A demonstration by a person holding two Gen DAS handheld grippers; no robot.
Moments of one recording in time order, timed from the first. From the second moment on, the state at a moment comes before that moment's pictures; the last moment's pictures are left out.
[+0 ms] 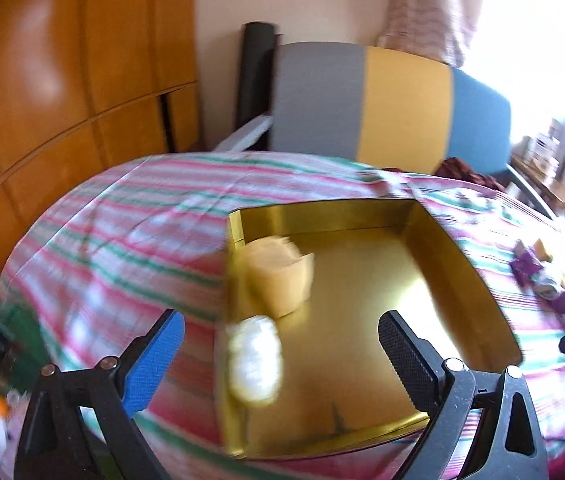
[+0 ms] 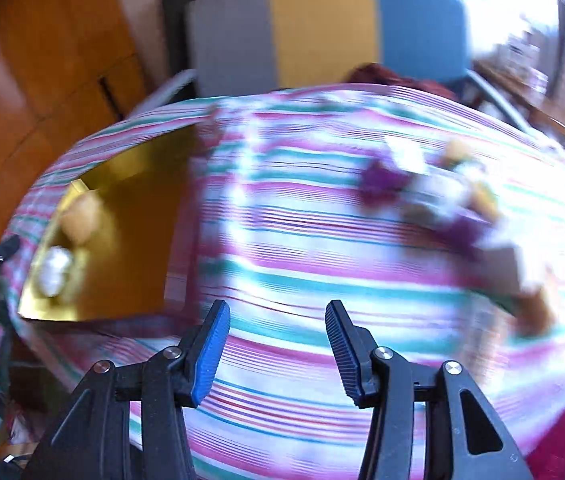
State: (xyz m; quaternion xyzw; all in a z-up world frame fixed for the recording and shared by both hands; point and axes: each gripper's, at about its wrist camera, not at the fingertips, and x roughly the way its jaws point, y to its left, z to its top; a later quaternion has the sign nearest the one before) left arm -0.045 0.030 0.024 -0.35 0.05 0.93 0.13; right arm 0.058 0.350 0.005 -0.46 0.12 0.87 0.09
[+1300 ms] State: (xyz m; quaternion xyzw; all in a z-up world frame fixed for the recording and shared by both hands) left arm 0.082 0.456 -0.059 -0.44 0.23 0.69 0.52; right arm 0.212 0.531 0.005 -0.30 0.38 0.84 0.24
